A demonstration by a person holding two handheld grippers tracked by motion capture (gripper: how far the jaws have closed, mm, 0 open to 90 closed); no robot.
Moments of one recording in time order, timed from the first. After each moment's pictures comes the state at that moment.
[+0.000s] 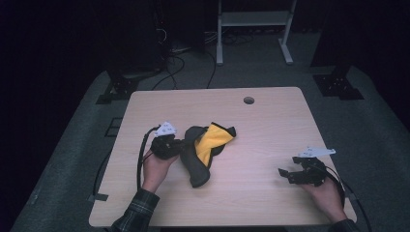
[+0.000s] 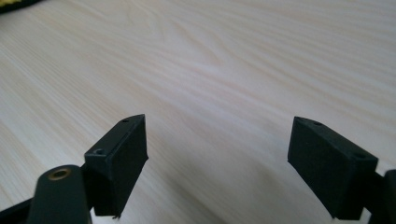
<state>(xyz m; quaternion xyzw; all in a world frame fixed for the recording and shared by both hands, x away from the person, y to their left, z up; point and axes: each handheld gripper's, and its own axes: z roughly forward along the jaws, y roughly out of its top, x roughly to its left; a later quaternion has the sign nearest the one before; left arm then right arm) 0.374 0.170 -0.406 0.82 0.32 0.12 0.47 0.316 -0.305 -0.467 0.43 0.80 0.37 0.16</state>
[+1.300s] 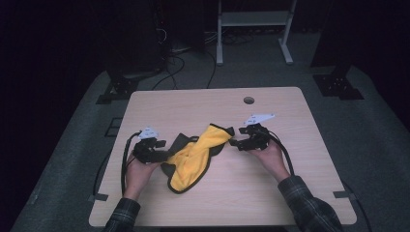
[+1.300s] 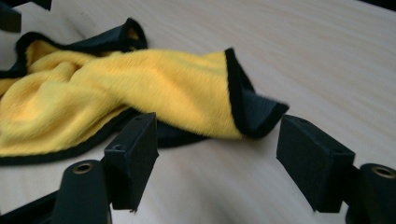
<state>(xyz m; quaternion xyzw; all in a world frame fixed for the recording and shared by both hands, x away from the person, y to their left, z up) 0.378 0.215 -0.427 0.81 0.39 0.15 0.41 0.423 -0.164 -0.435 0.33 0.83 0.44 0.12</state>
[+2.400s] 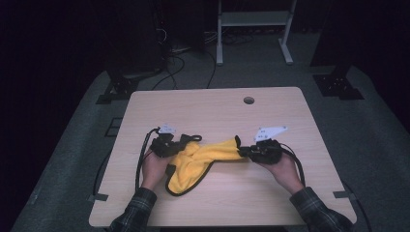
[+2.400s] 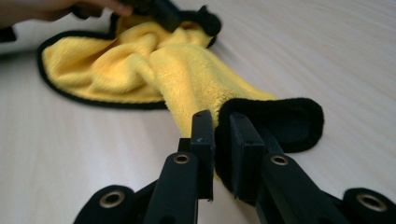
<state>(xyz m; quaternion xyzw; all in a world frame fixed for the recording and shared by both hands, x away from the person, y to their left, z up) 0.412 0.179 -0.455 0.83 0.39 0.11 0.38 0.364 -0.187 -0.423 0.25 0.85 0.45 0.09</state>
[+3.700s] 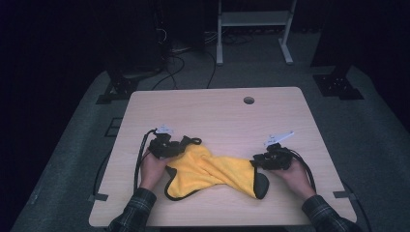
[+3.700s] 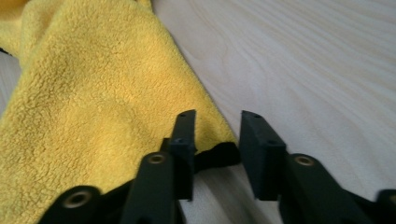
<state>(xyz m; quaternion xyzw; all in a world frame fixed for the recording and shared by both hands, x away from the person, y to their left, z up) 0.415 0.188 -0.463 0.82 0.41 0.11 0.38 0.375 -0.227 -0.470 0.33 0.86 0.39 0.04</state>
